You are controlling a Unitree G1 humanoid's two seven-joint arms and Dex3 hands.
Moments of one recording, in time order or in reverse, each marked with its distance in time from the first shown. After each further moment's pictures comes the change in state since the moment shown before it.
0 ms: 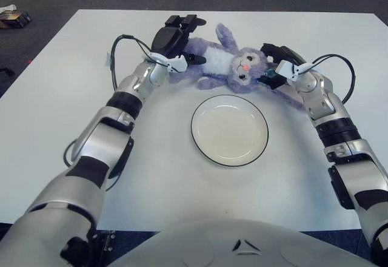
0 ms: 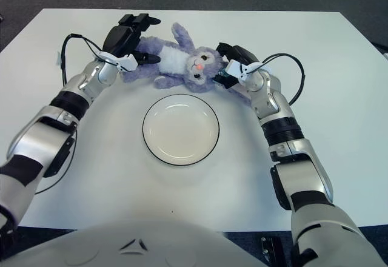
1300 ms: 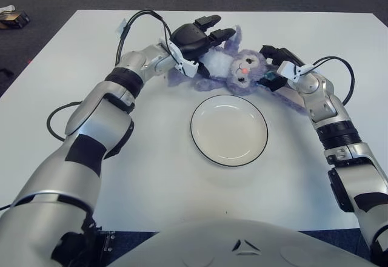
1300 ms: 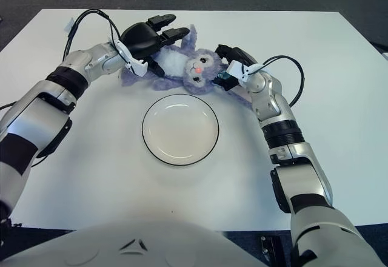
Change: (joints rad) left arm -0.182 -0.051 -0.121 0.016 0.026 -0.119 -0.294; right arm 0.006 0.007 -0.001 -0.012 0.008 0.014 0.016
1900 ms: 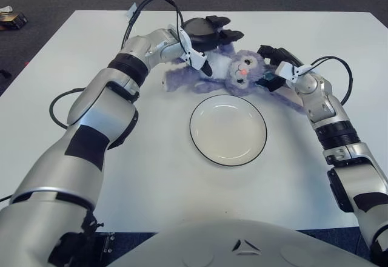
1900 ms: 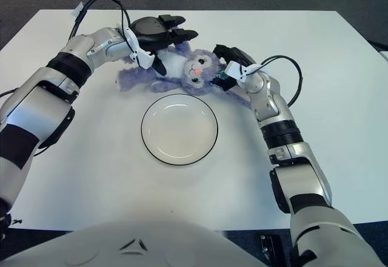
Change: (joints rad) left arm -0.028 -0.004 0.005 0.002 -0.028 0.027 -0.132; right arm -0.002 0.005 0.003 -0.002 0.001 -0.025 -0.013
